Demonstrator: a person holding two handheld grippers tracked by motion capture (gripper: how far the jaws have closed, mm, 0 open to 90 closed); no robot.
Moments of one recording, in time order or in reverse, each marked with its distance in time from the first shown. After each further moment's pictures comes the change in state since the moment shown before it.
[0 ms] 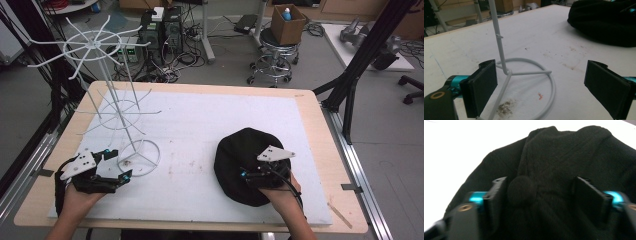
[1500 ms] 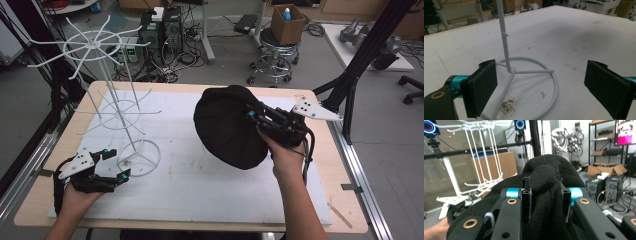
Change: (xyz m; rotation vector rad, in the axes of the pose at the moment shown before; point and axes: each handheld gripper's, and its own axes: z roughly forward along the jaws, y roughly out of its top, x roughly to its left) left arm 0.004 -0.002 -0.002 -0.005 0.011 -0.022; right arm -0.026 0.116 -0.067 -0.658 0.255 0.160
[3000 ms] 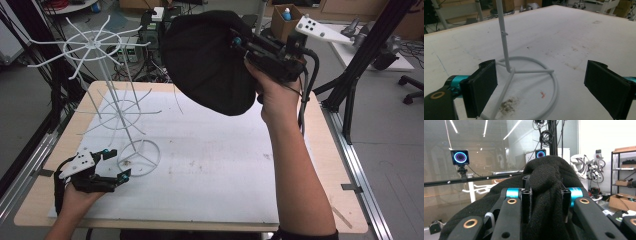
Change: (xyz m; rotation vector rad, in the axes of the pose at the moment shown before) left arm 0.001 -0.001 0.001 0.001 -0.005 -0.003; right arm 0.018 0.134 0.061 -0.157 0.168 -0.051
